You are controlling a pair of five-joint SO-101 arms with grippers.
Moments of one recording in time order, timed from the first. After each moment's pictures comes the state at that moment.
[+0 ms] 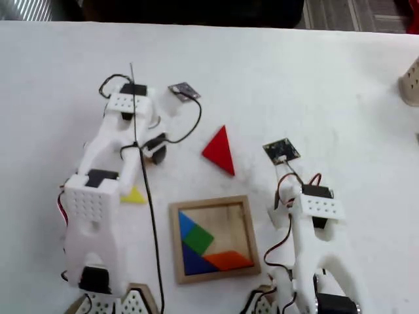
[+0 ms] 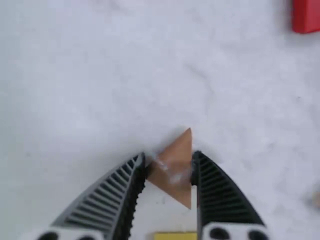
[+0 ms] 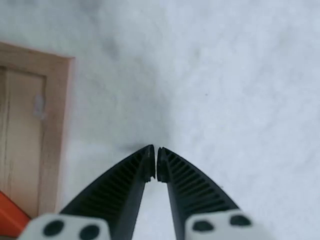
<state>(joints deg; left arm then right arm) 1.8 40.7 -18.5 80.5 -40.9 3.8 -28.5 64.9 52.6 31.1</state>
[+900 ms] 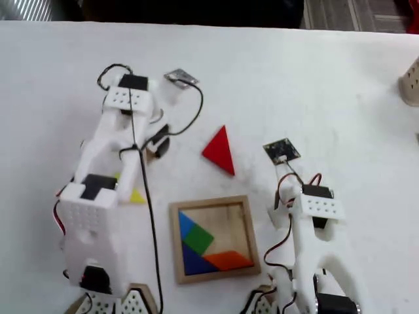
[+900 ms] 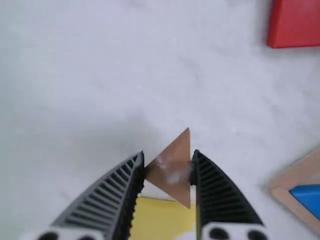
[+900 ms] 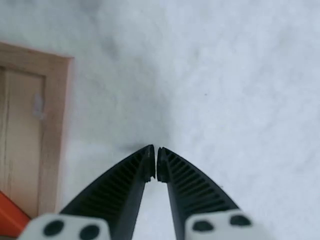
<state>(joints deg) 3.8 32.0 -18.5 87.8 -29.5 3.8 -28.5 64.9 52.6 31.1</state>
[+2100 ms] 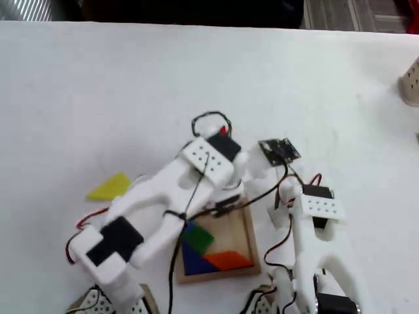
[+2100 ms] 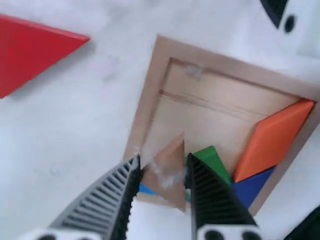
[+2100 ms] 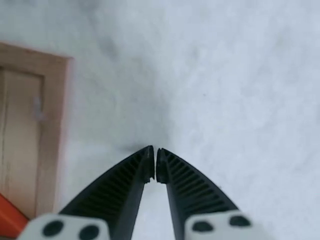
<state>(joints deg) 38.3 11.2 7.2 84.9 -22.8 3.9 -28.5 64.9 52.6 31.1</state>
